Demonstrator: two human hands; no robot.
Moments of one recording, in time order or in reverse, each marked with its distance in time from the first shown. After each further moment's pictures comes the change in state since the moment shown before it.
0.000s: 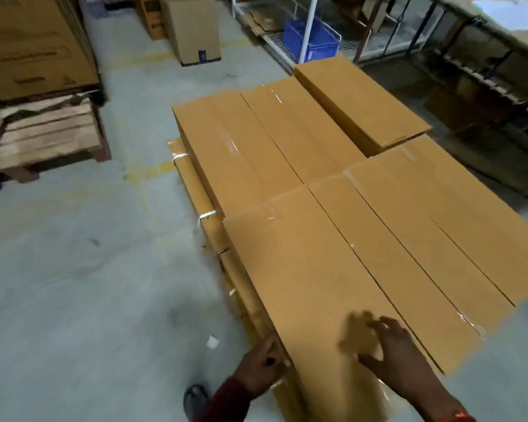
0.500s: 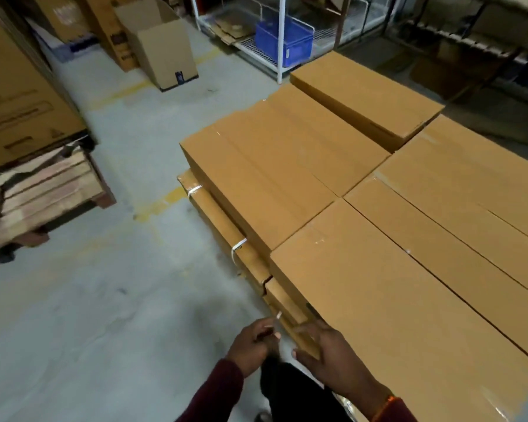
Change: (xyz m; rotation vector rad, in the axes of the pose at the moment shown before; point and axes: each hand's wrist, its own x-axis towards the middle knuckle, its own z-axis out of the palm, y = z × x) left_hand 0.004 0.043 -0.225 0.137 0.062 -0.146; right_hand 0.071 -0.268 0.052 0.554 0.006 -0.226
